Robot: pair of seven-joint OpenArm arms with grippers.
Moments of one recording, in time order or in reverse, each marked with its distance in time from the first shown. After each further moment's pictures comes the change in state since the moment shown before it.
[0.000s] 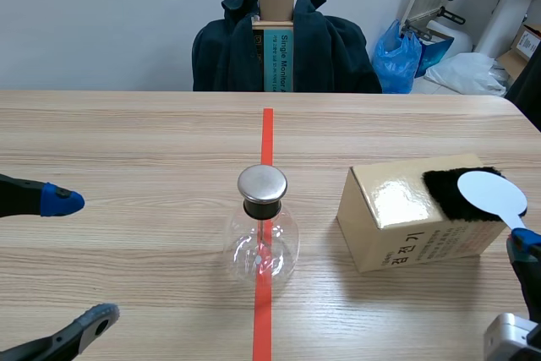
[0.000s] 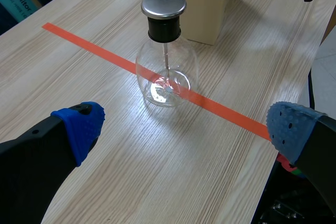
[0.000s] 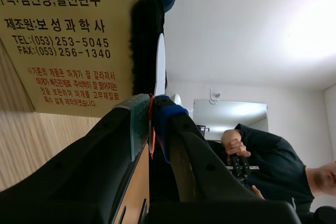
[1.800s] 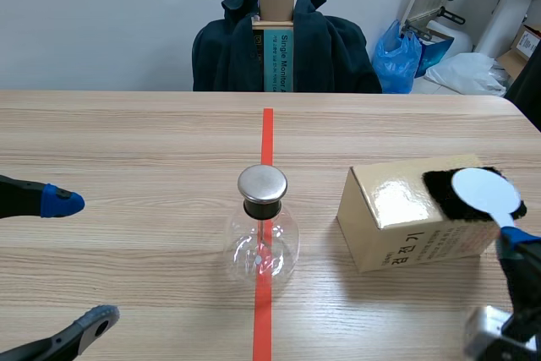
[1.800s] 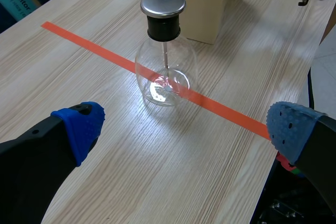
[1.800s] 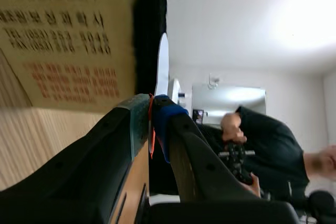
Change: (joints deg) left arm 0.0 0.0 0.0 0.0 0.0 0.0 0.2; right arm 1.0 -2.8 0.2 0.2 -3.9 0.0 -5.4
